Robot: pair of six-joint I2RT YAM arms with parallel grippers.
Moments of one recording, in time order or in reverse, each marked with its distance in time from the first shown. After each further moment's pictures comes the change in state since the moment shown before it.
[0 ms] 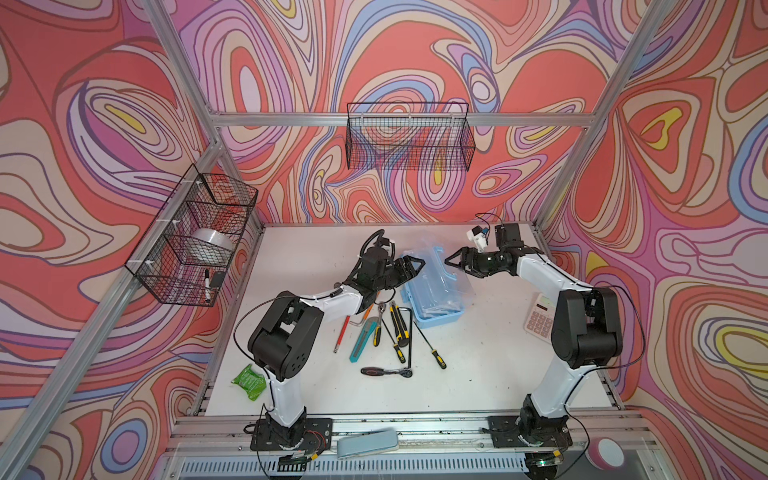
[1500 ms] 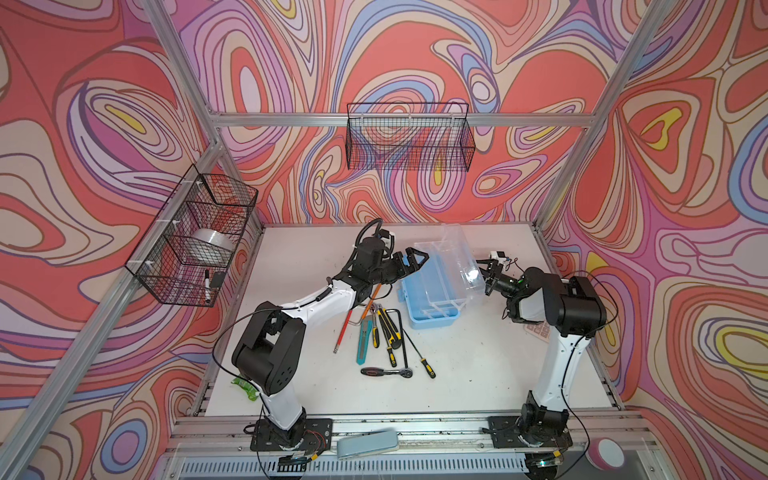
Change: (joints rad) left arm 0.015 -0.107 0.065 -0.220 0.034 0.057; right arm -0.209 0.346 -0.462 1.844 -0.413 1.305
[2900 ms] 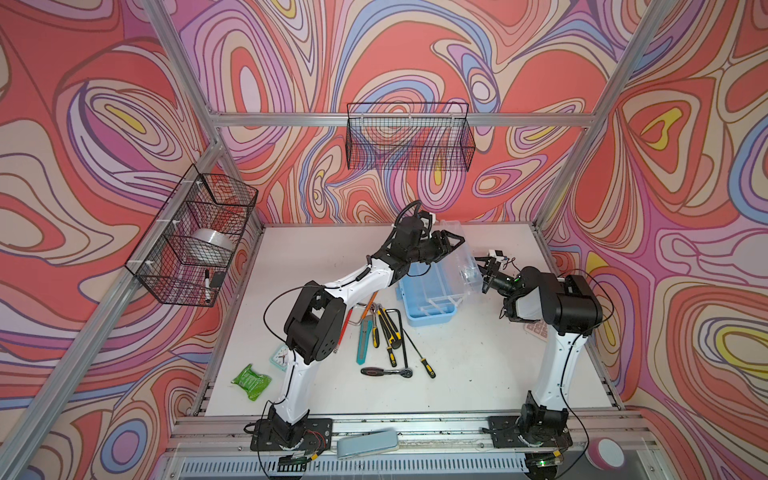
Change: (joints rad) left arm -0.125 0.374 0.553 -0.018 0.082 -0.168; right arm 0.033 0.002 0.006 0.013 0.074 0.042
